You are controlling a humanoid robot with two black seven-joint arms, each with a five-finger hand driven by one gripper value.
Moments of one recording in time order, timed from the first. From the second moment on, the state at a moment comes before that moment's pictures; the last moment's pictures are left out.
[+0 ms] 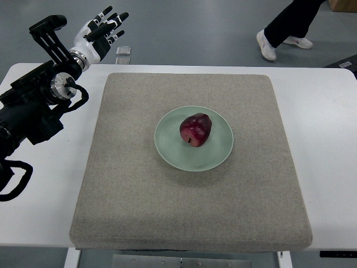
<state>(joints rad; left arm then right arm) -1.10 0.16 -0.46 -0.28 -0.23 -0.25 -0.20 -0.03 0.00 -0.08 0.11 0.11 0.18 0.27</state>
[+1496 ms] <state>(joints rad) -1.06 0.17 -0.49 -0.26 -0.27 -0.36 -0.21 -0.03 0.00 -0.08 0.19 0.11 0.18 0.27</state>
